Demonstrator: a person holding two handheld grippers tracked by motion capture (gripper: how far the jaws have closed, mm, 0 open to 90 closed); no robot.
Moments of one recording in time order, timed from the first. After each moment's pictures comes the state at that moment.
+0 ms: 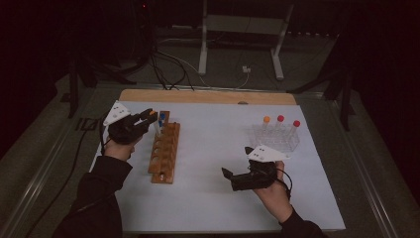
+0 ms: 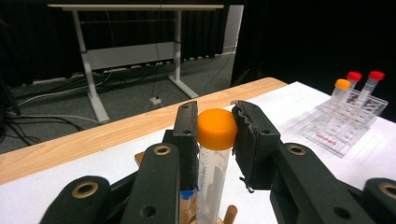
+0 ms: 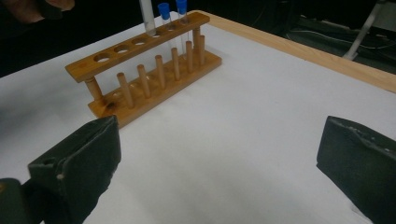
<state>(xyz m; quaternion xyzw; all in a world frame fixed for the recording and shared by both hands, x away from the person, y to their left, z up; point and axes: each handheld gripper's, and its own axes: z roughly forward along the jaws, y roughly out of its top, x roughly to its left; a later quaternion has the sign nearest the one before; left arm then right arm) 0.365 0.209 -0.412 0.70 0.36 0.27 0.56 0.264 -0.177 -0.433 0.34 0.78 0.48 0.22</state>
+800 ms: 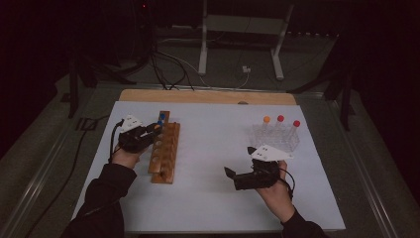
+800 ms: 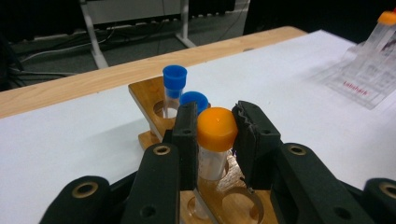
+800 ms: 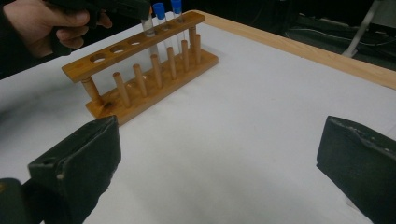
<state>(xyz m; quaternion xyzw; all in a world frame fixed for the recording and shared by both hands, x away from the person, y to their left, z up) 0.371 0.199 -0.460 0.74 0.39 0.25 0.49 0.266 -0.185 -0.434 0.34 0.77 0.49 0.22</state>
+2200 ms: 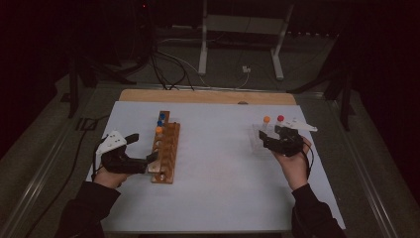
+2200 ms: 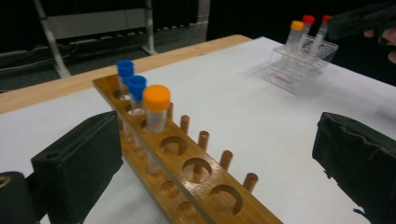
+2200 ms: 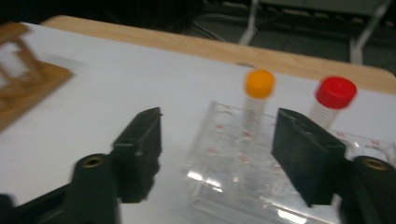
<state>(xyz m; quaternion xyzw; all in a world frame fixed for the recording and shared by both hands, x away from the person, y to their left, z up) 0.307 0.225 -0.447 0.74 0.33 0.22 0.54 0.359 -0.268 -0.444 0.50 0.70 0.43 0.29</state>
